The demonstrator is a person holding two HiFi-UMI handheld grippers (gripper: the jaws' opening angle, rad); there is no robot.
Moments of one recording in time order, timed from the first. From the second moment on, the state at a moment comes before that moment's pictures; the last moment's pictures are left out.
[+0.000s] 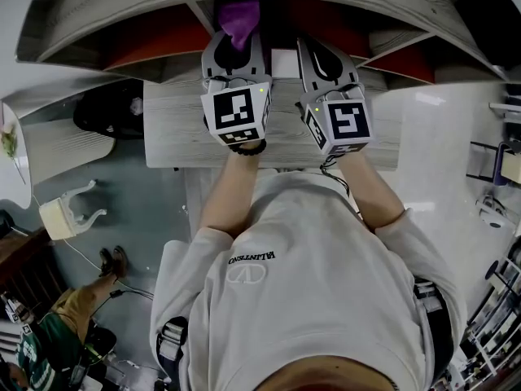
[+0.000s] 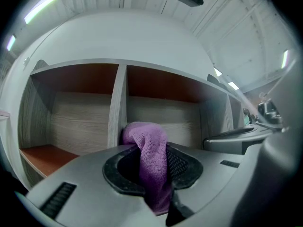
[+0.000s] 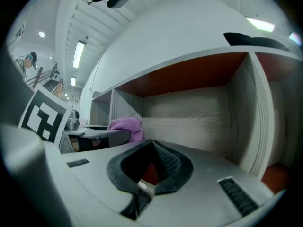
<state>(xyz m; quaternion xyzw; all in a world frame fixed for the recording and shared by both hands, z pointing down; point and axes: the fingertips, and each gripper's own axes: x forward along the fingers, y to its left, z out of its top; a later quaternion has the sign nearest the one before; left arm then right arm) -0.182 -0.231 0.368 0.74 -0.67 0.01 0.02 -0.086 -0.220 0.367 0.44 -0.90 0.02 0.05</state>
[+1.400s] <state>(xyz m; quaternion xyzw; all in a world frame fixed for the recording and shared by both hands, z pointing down) -0.188 -0.227 0.411 0.73 -0.68 0.04 0.04 -0.062 -0.216 0.373 0.46 -0.89 0.03 0.05</state>
